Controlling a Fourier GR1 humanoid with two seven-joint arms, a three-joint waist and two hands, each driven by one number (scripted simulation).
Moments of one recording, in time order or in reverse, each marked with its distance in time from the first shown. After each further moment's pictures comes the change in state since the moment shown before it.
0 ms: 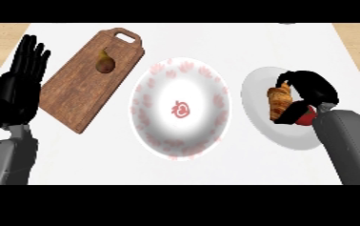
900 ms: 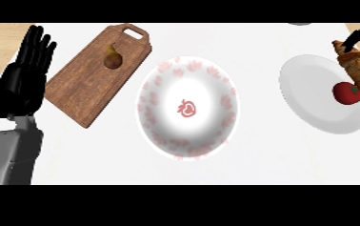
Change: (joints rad) left arm -0.061 -0.003 -0.014 0.020 -0.005 -0.007 0.012; right arm -0.367 -0.376 -0.091 0.494 -0.027 -0.088 -0.831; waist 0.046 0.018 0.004
